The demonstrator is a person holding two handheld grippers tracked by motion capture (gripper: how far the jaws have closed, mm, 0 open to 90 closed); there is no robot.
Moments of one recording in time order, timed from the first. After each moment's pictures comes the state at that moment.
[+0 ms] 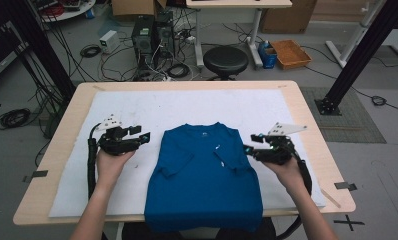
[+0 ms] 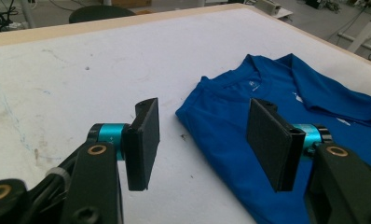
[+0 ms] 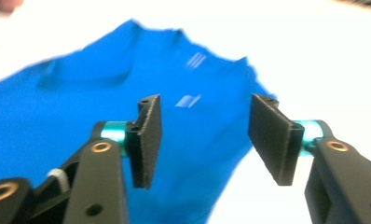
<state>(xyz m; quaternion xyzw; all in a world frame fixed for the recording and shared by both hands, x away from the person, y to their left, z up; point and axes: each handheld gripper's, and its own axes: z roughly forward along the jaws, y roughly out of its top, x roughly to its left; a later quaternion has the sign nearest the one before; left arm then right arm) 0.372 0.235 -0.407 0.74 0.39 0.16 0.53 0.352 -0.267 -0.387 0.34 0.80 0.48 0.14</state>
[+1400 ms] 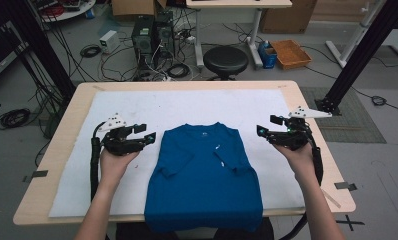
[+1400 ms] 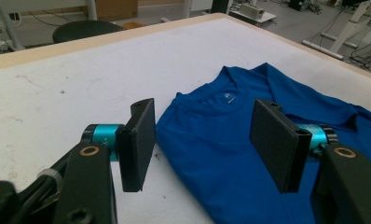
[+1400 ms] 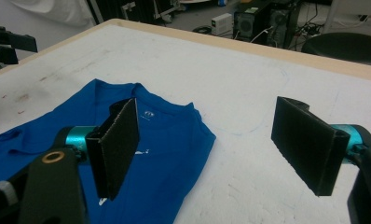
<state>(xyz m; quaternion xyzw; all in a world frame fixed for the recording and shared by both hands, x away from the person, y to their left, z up) 0.364 0.218 -0.395 0.74 0.35 0.15 0.55 0.370 -0.298 -0.358 0.39 0.74 0.52 0.17</state>
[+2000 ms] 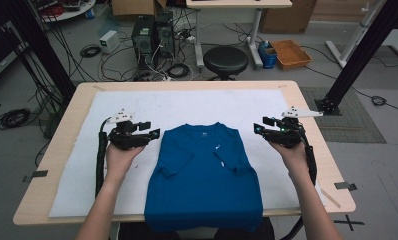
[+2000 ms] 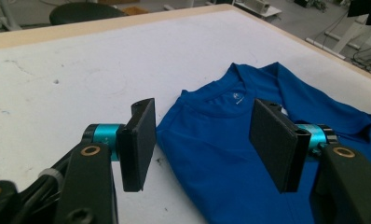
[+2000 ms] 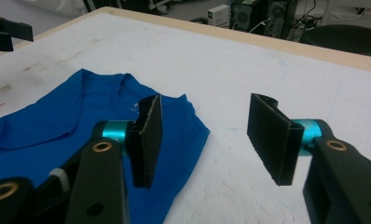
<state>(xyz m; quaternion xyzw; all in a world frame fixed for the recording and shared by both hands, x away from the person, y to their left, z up) 0.387 0.207 -0.400 0.74 0.38 0.13 0.53 0.384 -0.289 -0.371 0.39 0.75 0.50 0.17</state>
